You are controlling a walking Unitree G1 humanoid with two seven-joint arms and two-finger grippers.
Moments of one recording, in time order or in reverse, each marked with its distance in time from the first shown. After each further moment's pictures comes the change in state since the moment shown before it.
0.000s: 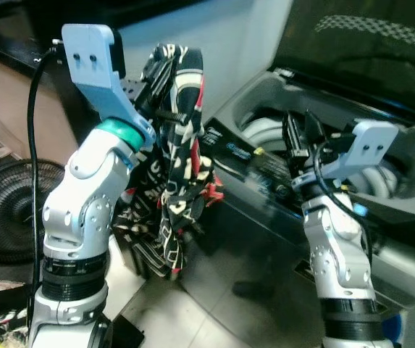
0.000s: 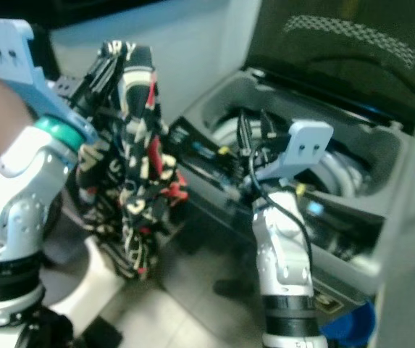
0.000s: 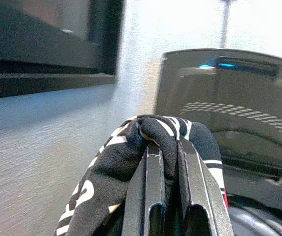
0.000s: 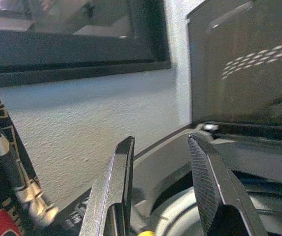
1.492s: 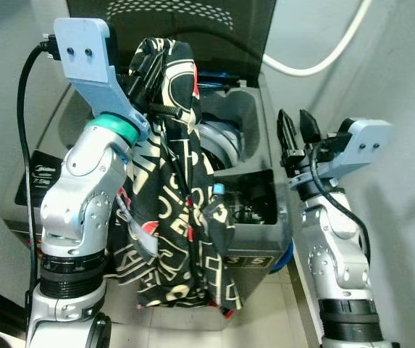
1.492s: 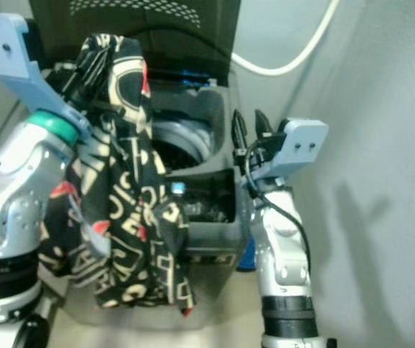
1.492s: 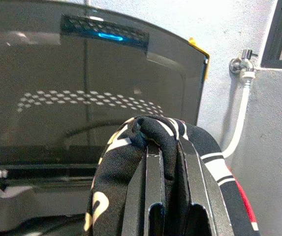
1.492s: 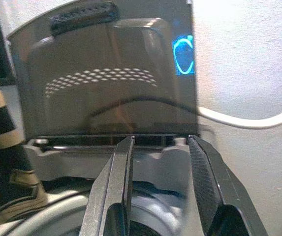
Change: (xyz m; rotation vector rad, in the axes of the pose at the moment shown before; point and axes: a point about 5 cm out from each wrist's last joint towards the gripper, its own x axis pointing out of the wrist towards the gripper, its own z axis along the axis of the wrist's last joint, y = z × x) left arm 0.001 0.007 0.008 0.067 -0.028 0.076; right arm 0.003 0.008 0.003 0.008 -0.006 0.044
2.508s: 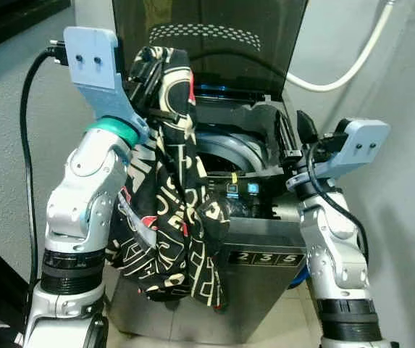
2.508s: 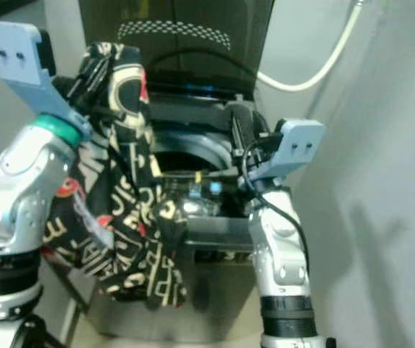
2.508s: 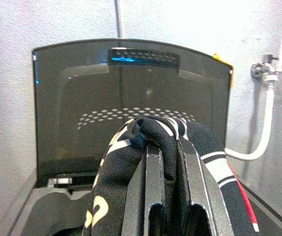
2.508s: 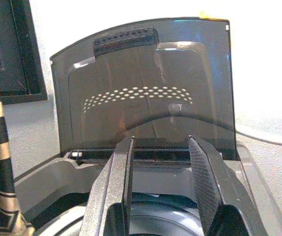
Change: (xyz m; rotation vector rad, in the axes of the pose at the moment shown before) left arm 0.004 0.007 -0.013 0.070 0.027 0.053; right arm -0.002 -0.005 -0.002 -0.012 0.013 -0.018
